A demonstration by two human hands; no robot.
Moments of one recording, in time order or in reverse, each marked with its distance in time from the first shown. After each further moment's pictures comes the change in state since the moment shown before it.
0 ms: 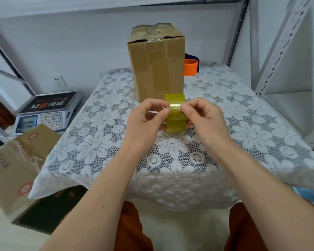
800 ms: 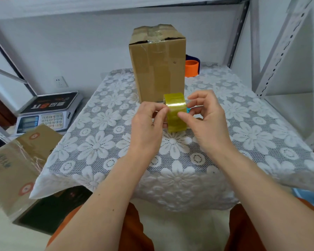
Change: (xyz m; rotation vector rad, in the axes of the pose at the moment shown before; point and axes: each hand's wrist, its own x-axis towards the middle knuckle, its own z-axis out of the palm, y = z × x) left_hand 0.001 -0.011 0.010 0.205 0.117 0.145; right_hand -0.002 0.000 0.001 -0.109 0.051 -0.117
